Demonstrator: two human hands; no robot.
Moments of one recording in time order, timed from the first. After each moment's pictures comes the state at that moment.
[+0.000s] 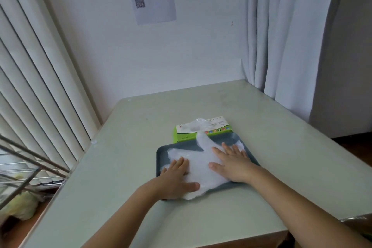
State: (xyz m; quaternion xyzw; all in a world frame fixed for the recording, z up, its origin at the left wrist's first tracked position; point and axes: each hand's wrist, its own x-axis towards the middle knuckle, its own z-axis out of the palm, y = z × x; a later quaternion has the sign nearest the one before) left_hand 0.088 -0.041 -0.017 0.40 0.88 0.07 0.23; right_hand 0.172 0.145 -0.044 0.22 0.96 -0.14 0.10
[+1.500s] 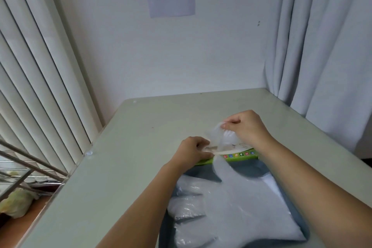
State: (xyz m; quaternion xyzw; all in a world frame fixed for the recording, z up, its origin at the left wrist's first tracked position) left_hand -0.042 0.055 -0.020 0.37 0.85 0.35 0.12; right_hand 0.060 0.202 0.039 0.20 0.86 -0.39 -0.25
